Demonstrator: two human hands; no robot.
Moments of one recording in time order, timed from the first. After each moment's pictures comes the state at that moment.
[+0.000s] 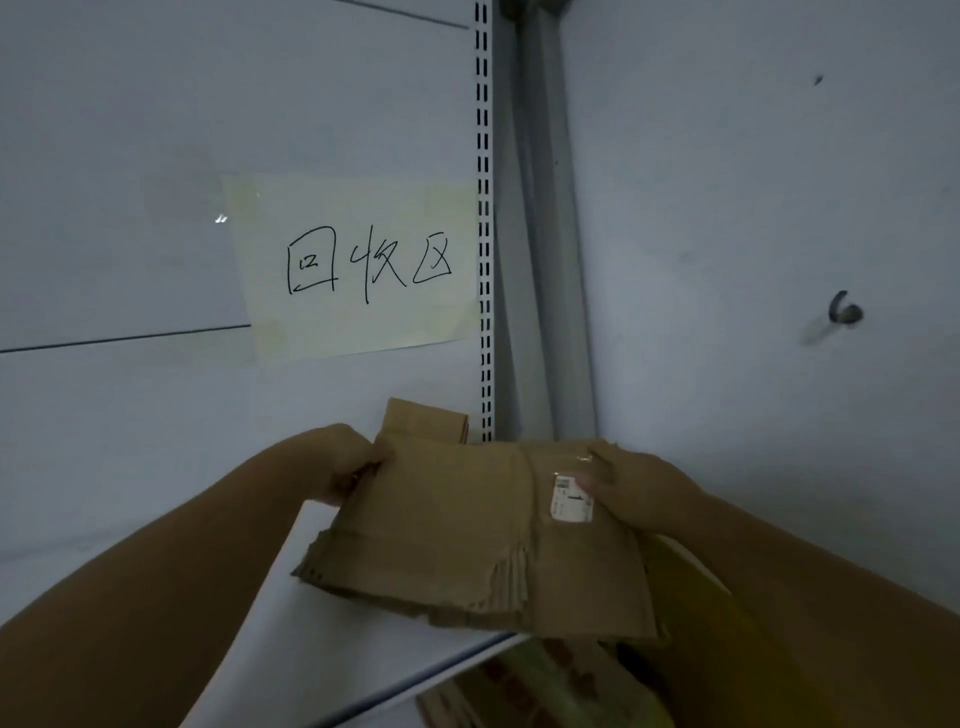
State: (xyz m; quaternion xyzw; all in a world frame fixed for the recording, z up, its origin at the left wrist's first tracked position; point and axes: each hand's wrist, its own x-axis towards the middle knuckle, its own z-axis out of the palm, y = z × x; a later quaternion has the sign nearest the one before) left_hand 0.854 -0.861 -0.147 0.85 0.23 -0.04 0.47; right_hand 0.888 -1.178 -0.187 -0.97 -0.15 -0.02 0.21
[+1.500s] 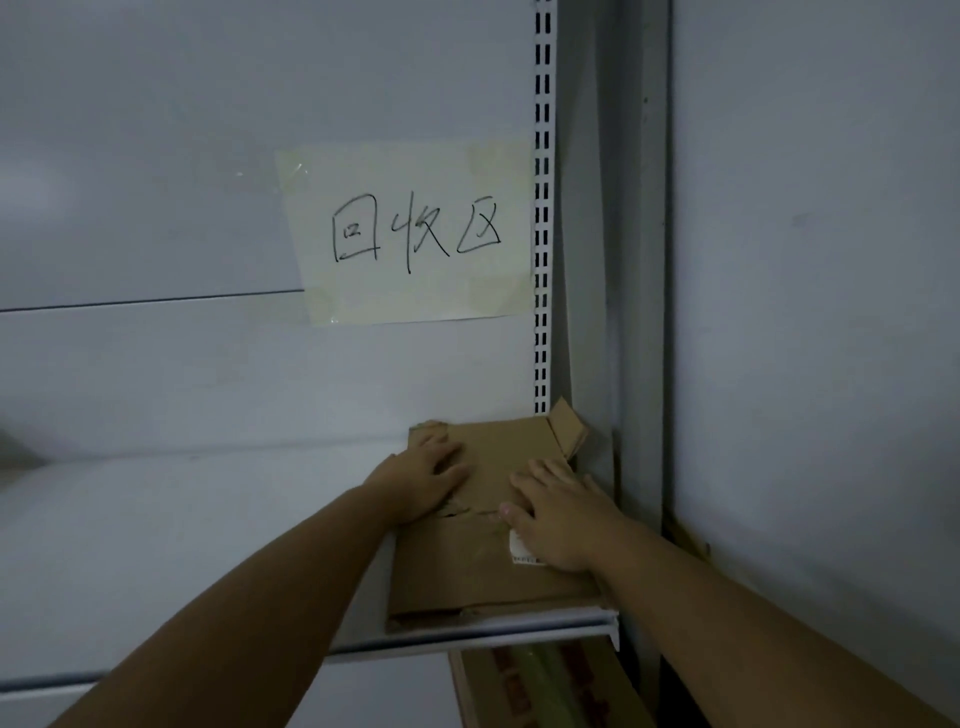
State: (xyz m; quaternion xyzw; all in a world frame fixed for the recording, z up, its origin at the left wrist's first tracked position) left_hand 0.867 -0.918 -0.222 0.97 0.17 0.05 0.18; right_hand 0.939 -1.114 -0.239 -0.90 -0.42 0.07 0.09
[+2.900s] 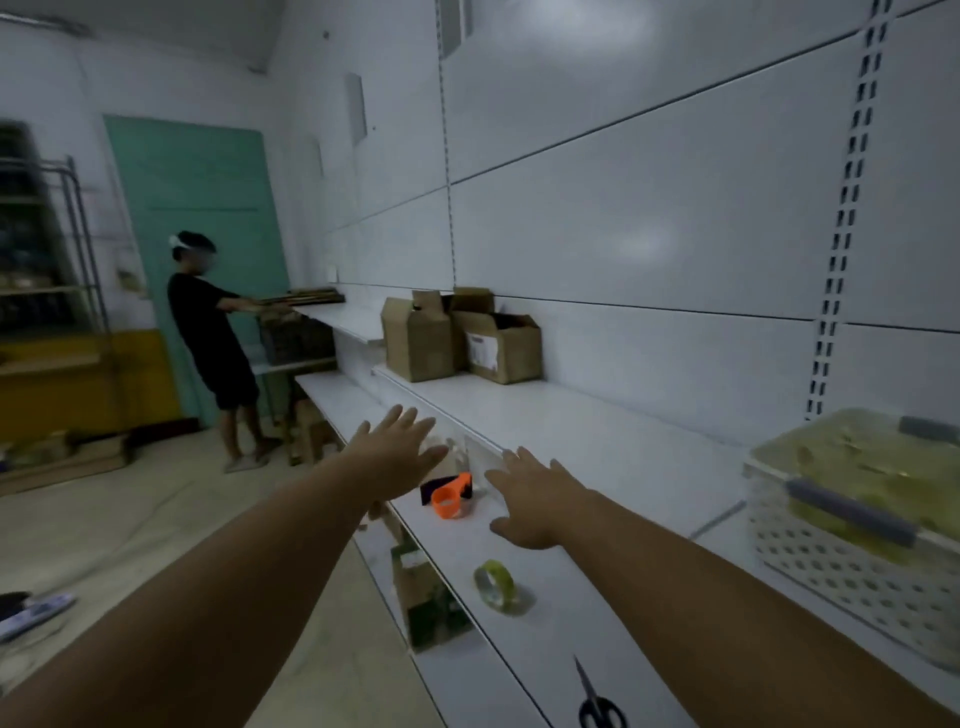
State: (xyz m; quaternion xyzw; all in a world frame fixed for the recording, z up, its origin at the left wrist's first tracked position) left_hand 0.052 -0.441 -0.144 0.75 0.66 0.06 -0.08; right_hand 0.253 -0.452 -0.176 -0.50 -0.86 -0.02 0.01
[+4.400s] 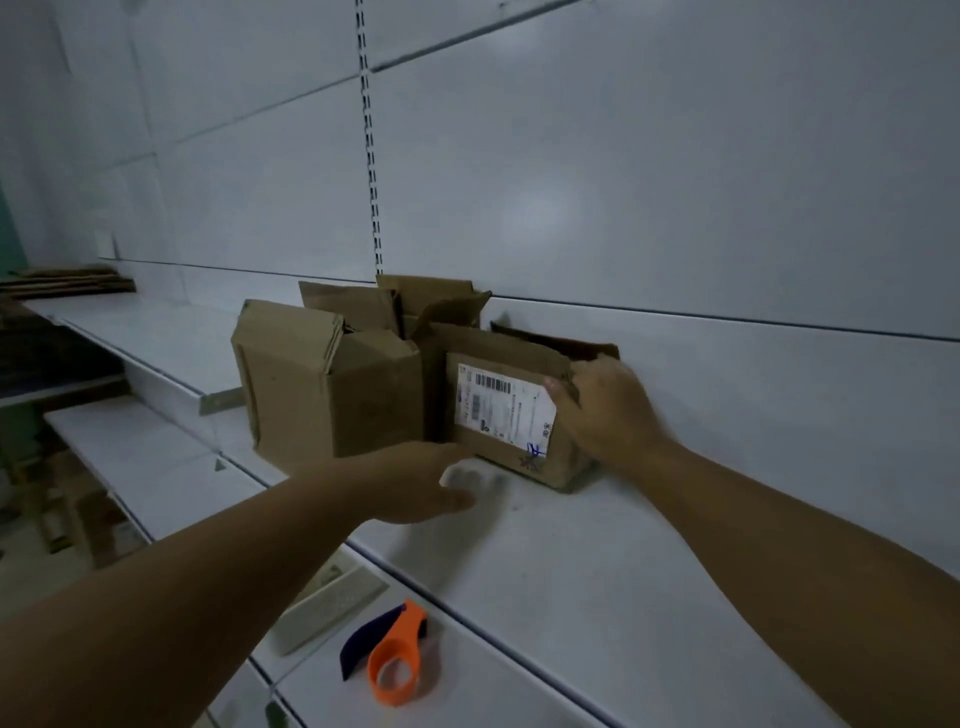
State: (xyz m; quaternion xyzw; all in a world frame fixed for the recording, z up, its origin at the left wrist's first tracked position) left_hand -0.030 0.028 -0.148 0.90 0.43 0.02 0.11; right_hand 0.199 0.007 -0.138 -0.57 -0.67 -0.24 0.41
